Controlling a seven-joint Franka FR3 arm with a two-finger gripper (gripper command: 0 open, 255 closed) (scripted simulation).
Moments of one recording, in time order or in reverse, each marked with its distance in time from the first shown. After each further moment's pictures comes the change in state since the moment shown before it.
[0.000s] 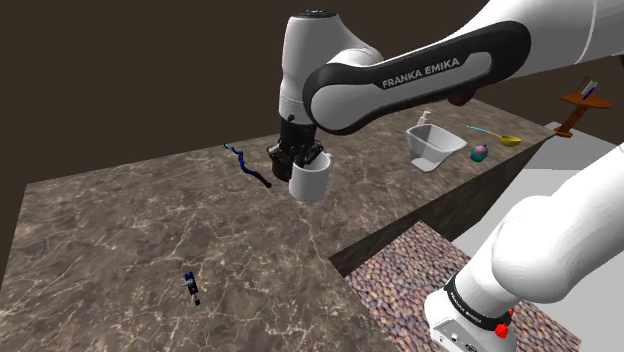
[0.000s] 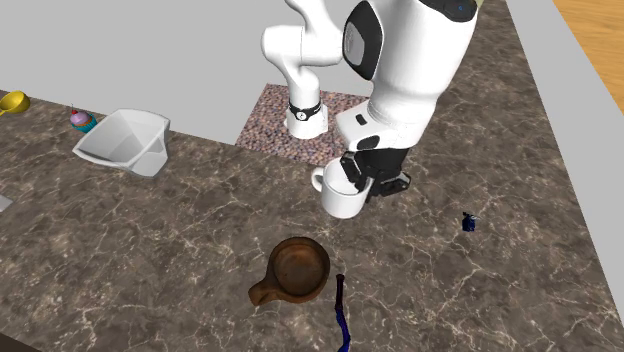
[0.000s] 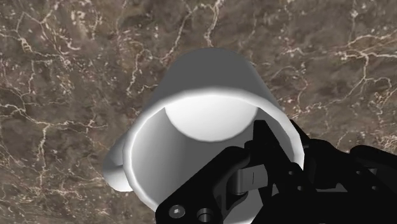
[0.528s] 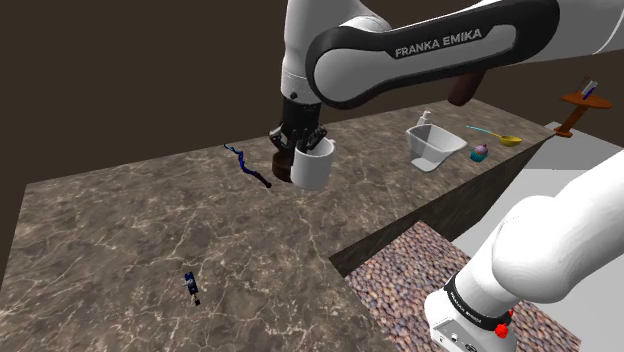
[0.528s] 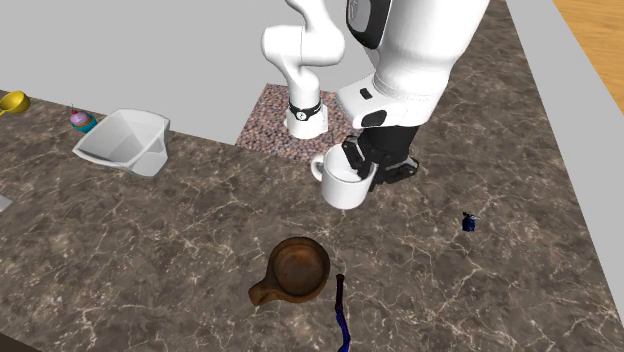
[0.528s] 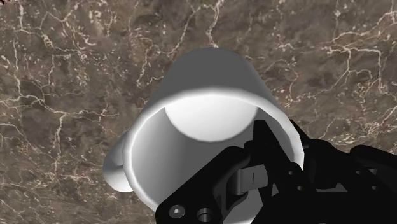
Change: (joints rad) arm 0.001 -0.039 -0.010 0.071 0.016 -0.107 -0.021
